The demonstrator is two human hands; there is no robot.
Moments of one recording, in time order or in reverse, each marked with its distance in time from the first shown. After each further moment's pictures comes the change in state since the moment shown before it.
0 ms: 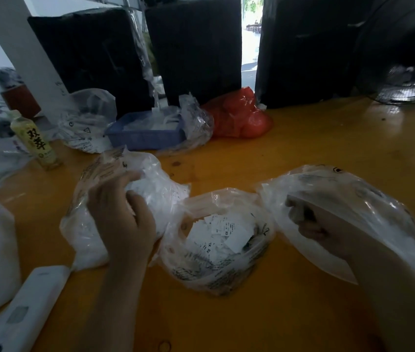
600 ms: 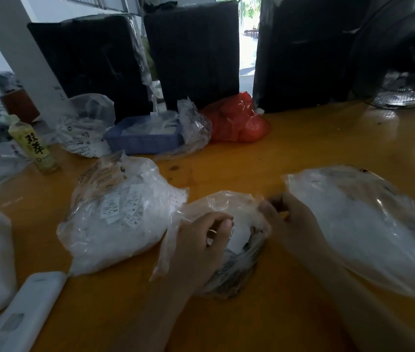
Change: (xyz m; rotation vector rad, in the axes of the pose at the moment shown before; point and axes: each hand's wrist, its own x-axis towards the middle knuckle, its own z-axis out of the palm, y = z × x) left_hand -0.058 0.057 0.033 -0.550 -0.840 -0.212; right_hand -0.005 0.019 0.045 -0.621 0.230 -0.373
